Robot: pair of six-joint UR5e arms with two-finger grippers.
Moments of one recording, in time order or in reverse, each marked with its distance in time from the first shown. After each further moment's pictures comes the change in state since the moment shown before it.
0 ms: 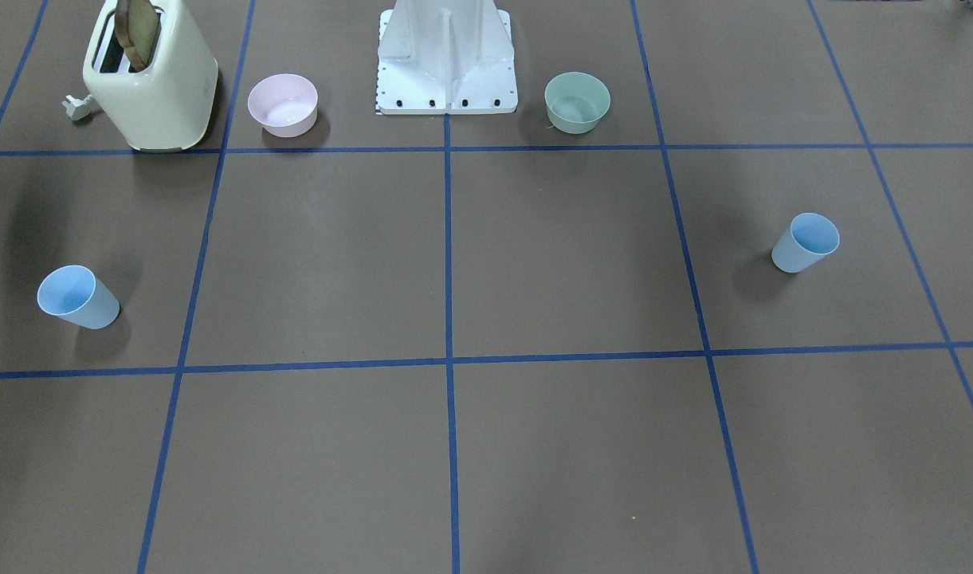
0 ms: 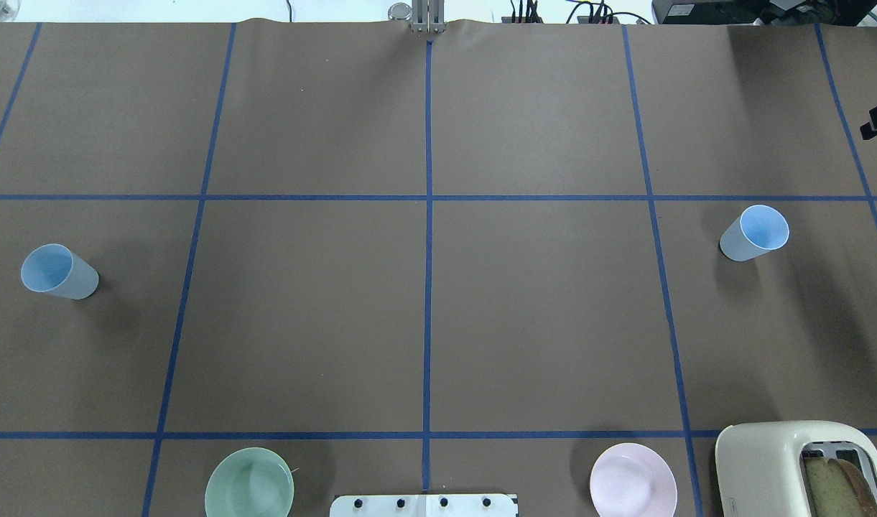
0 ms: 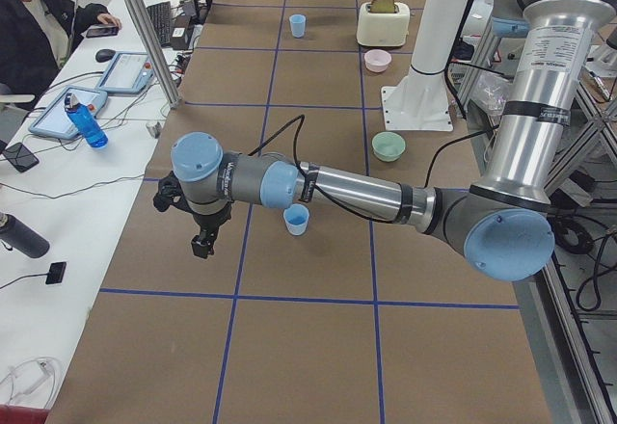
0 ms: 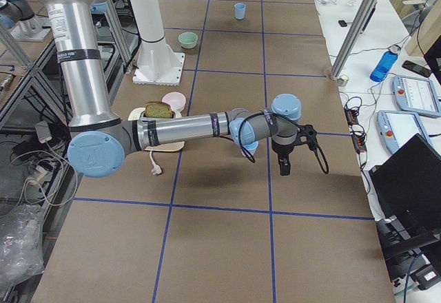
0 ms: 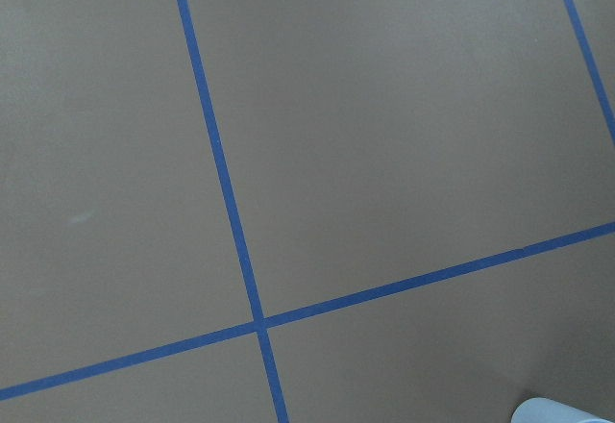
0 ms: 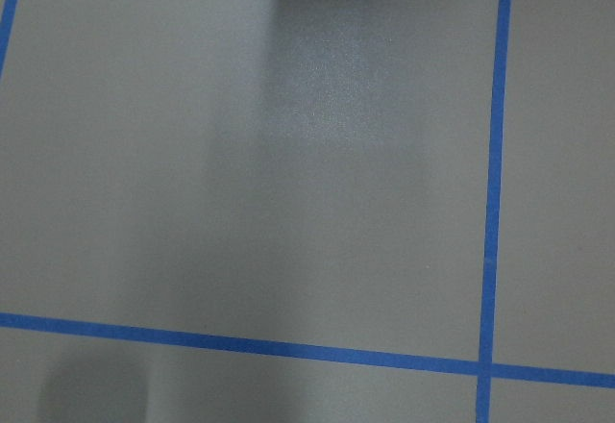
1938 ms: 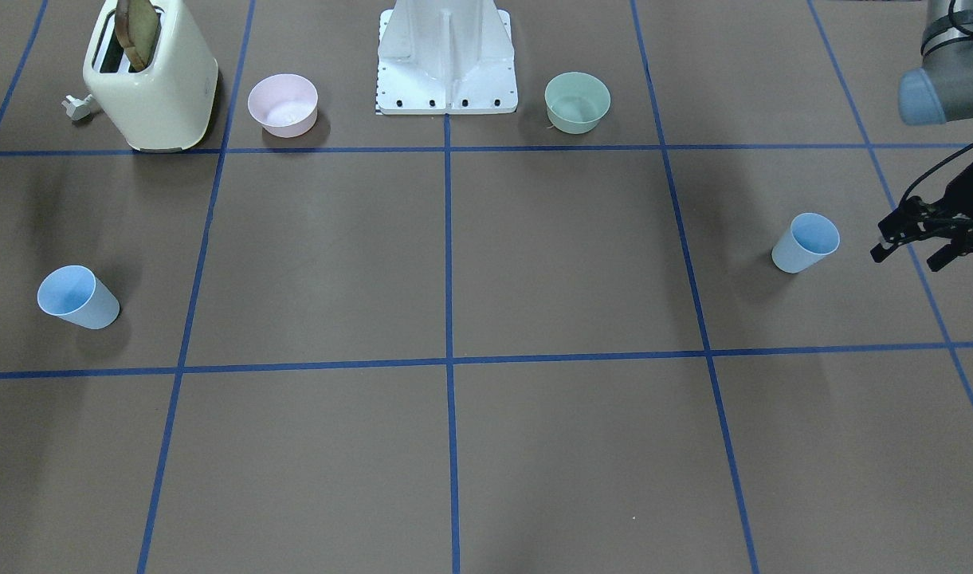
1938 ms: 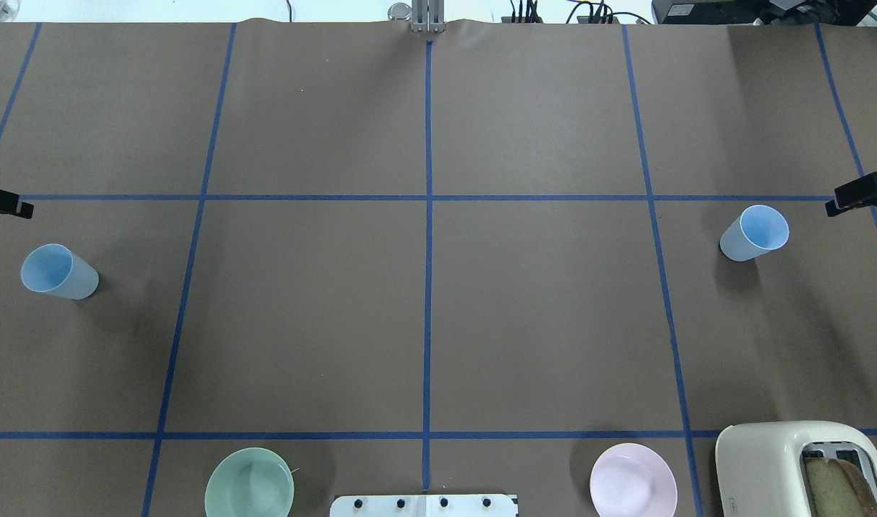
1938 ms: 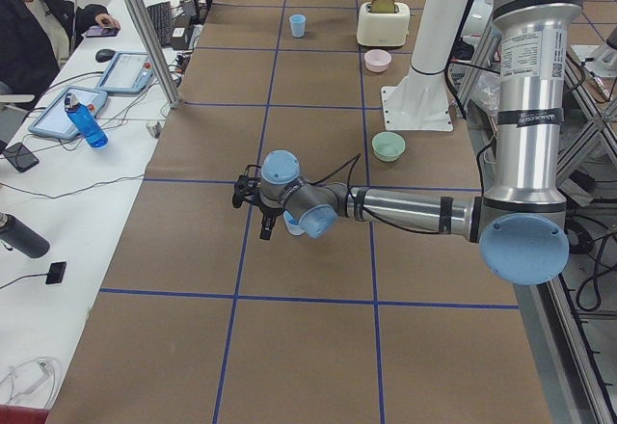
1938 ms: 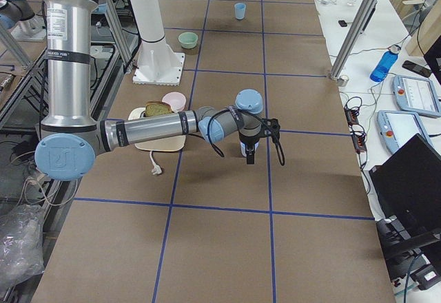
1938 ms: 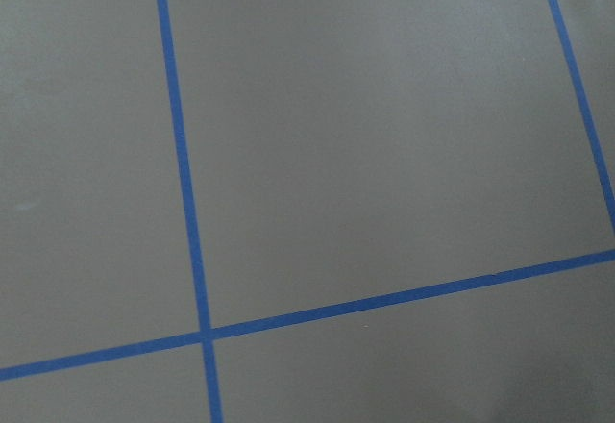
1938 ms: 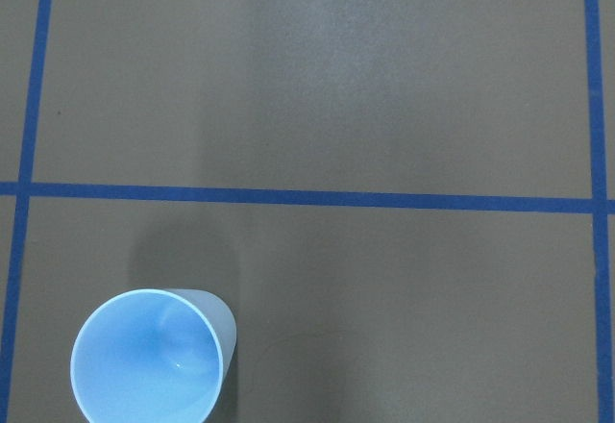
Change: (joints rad) left arm 0.461 0.252 -0.072 -0.726 0.197 -0.812; right arm -0.161 -0.225 0.235 0.098 0.013 0.243
